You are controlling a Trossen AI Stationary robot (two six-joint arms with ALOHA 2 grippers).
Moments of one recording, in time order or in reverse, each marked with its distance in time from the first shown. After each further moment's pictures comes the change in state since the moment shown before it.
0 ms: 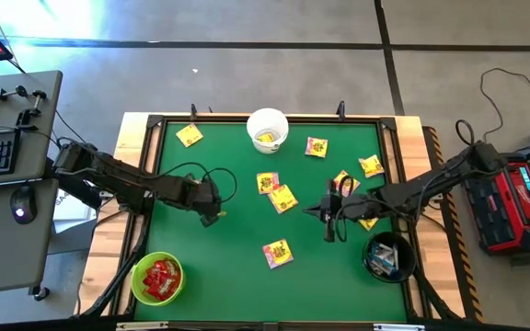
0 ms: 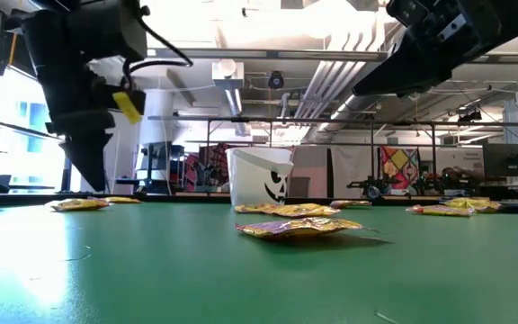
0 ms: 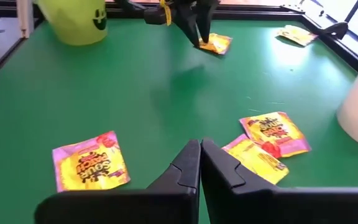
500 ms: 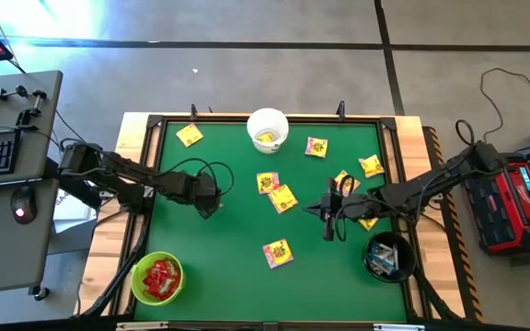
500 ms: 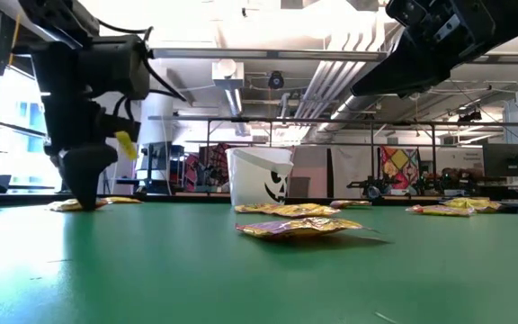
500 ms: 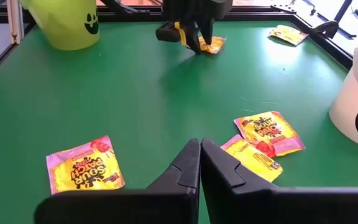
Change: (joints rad) left arm 0.115 0.062 -0.073 -0.004 -0.027 -0.096; right arm 0.000 0.000 0.000 0.004 0.032 0.023
